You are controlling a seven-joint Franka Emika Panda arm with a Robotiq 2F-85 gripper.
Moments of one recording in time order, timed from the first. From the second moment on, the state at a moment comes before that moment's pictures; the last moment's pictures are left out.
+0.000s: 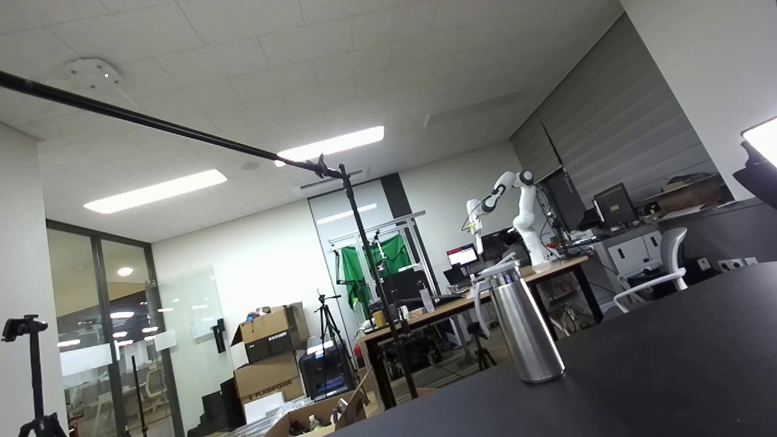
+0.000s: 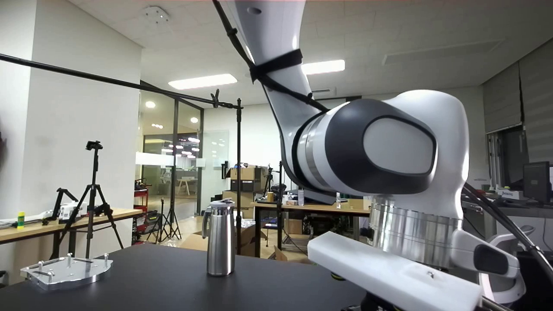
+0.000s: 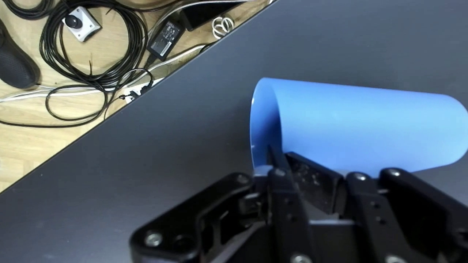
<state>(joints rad) -0.51 0.44 -0.21 -2.25 0.22 2.50 -0.42</state>
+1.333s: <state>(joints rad) -0.44 0.36 -0.05 -2.40 0.32 2.60 -0.44</state>
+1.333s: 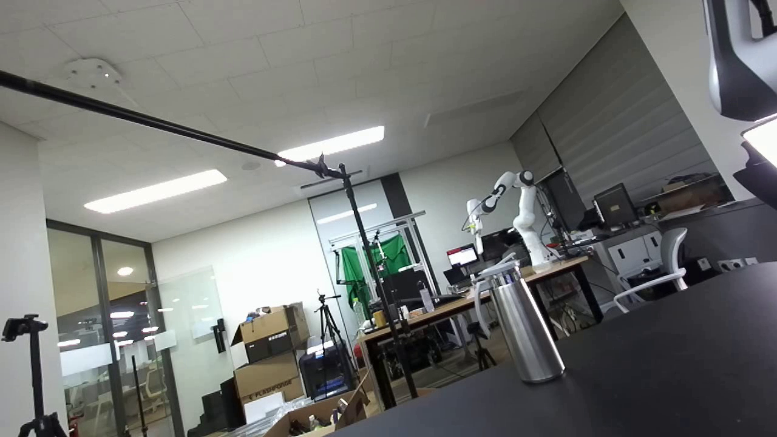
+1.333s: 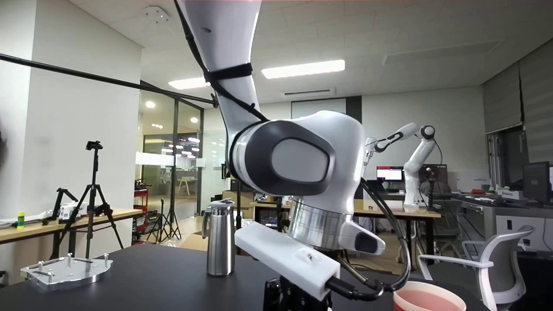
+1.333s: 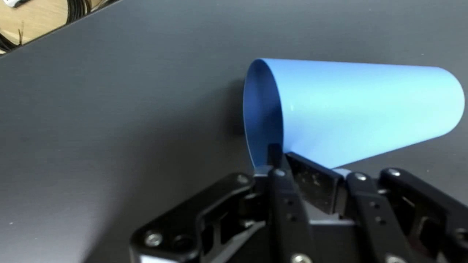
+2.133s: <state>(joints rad) -0.38 0.38 -0.04 -2.44 0.33 2.62 -0.44</state>
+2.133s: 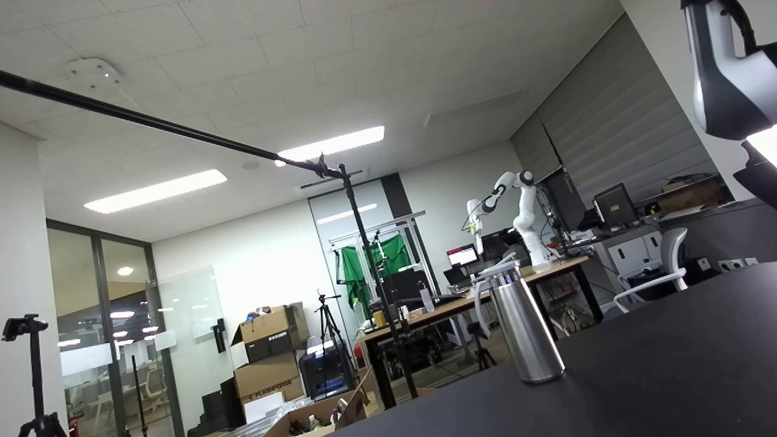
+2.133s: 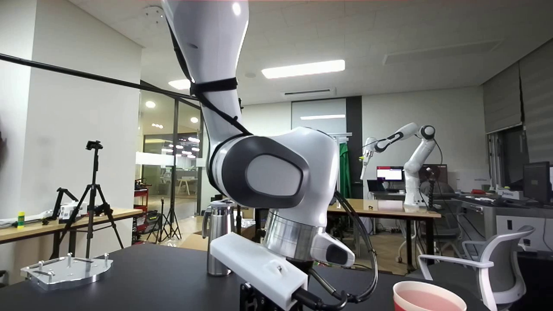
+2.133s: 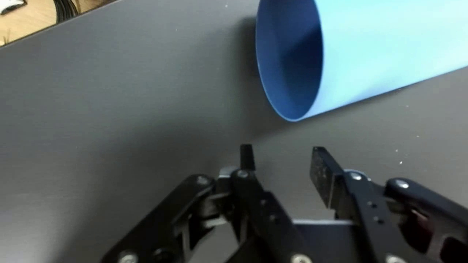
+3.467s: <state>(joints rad) -0.32 0.22 -0.23 -2.58 0.18 2.37 -0.13</state>
